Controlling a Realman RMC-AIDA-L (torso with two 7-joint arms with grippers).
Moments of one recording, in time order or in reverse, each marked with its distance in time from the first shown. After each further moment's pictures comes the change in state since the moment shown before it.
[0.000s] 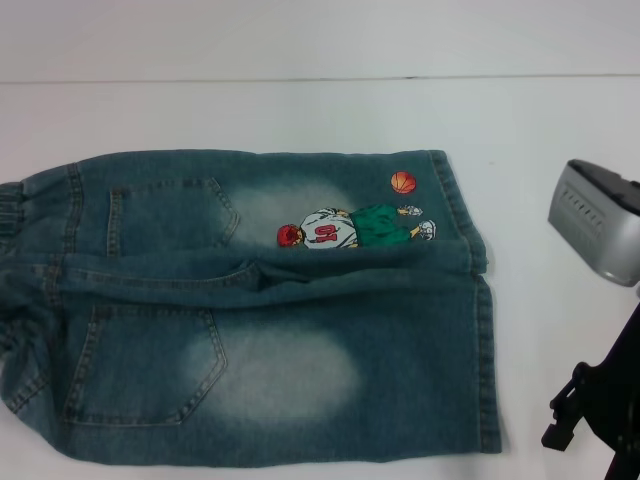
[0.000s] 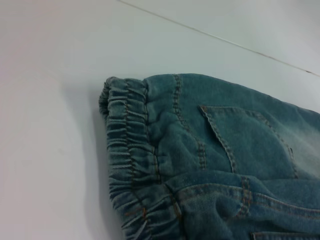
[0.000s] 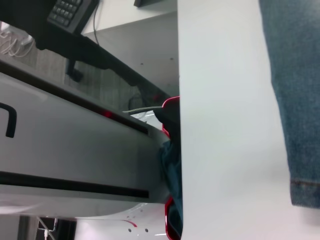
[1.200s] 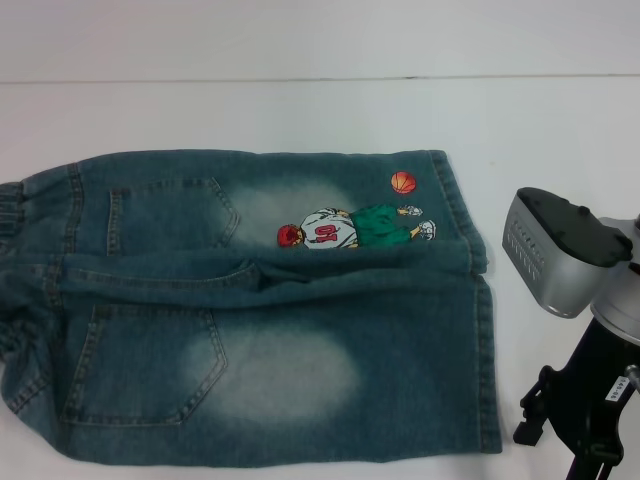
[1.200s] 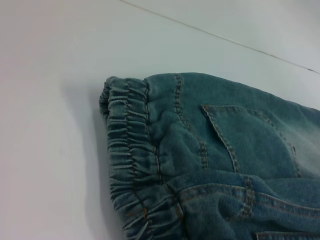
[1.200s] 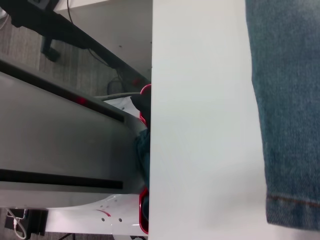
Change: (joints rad) left arm 0.000 -0.005 0.008 -0.005 0.000 -0.016 0.008; right arm 0.027 0.050 -0.045 0.062 -0.041 0.142 -0.008
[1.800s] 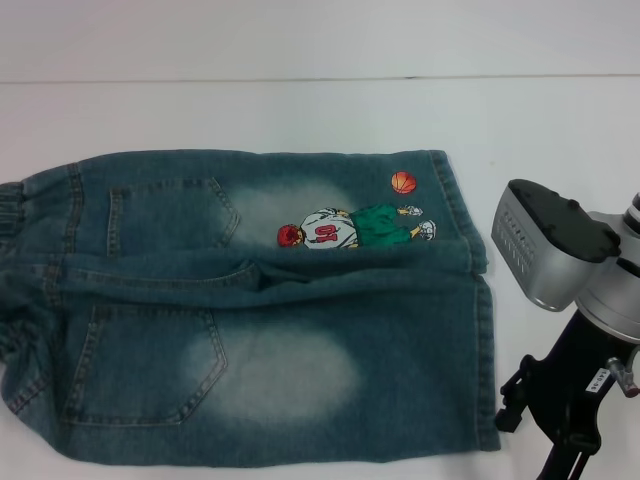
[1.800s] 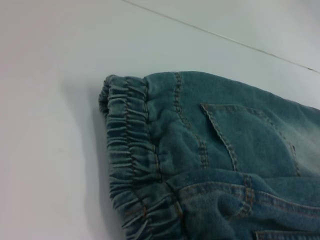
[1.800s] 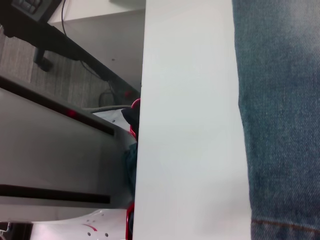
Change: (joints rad) left arm 0.001 -0.002 0.000 0.000 0.000 0.000 0.002; right arm 0.007 0.001 0.004 0.017 0.034 0.048 -0.018
